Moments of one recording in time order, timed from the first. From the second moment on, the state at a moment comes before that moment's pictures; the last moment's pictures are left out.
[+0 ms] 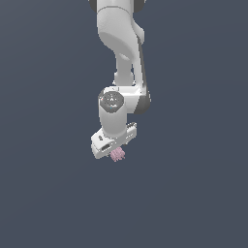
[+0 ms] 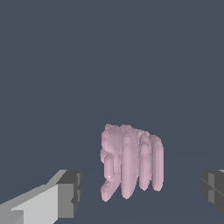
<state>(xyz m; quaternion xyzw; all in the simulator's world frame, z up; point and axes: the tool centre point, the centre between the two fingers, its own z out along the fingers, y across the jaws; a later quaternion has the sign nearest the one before) 0.035 -0.034 0.088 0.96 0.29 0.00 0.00</state>
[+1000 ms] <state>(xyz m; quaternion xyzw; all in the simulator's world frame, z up) 0.035 -0.034 0.041 0.95 0.30 0.00 0.00</state>
